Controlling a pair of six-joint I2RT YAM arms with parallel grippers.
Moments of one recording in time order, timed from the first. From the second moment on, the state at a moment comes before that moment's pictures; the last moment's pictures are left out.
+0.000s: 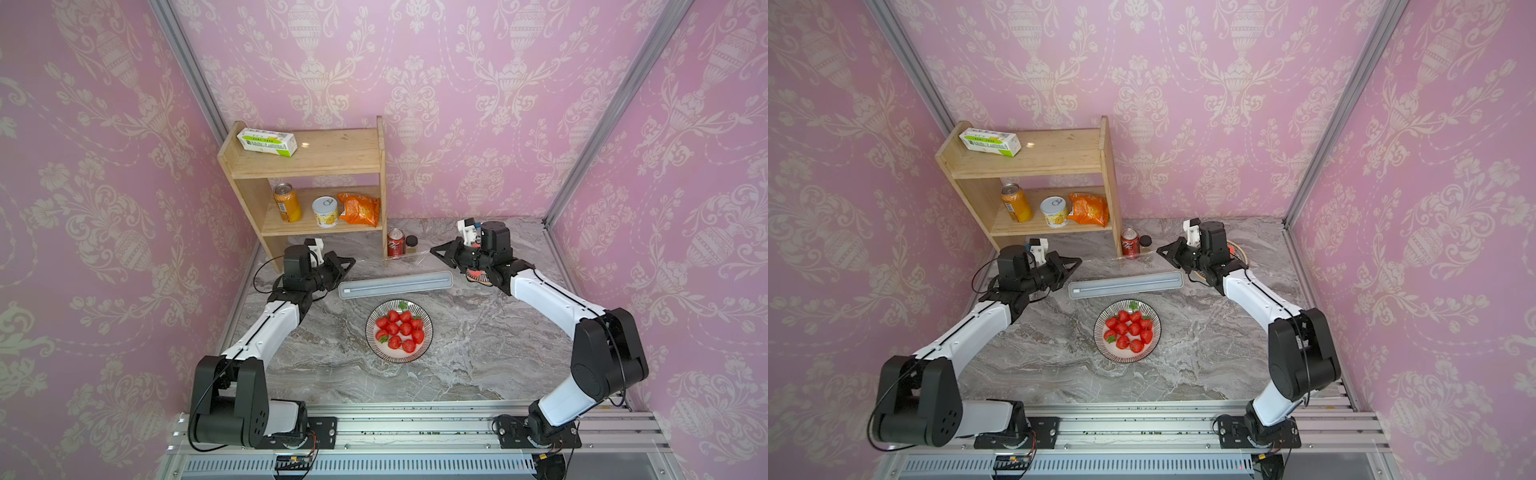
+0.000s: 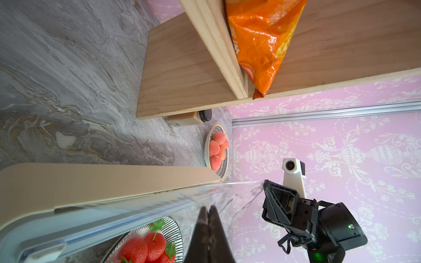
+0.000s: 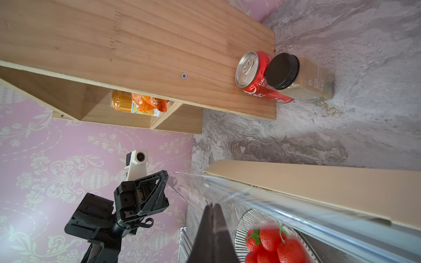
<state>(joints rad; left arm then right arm) -0.06 1.35 0.83 0.13 0.61 -1.05 0.29 1.62 1.17 0.03 -0.60 0.96</state>
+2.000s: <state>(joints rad) -0.06 1.33 0.95 0.09 0.61 -1.04 0.29 1.62 1.34 -0.07 -0.60 0.92</state>
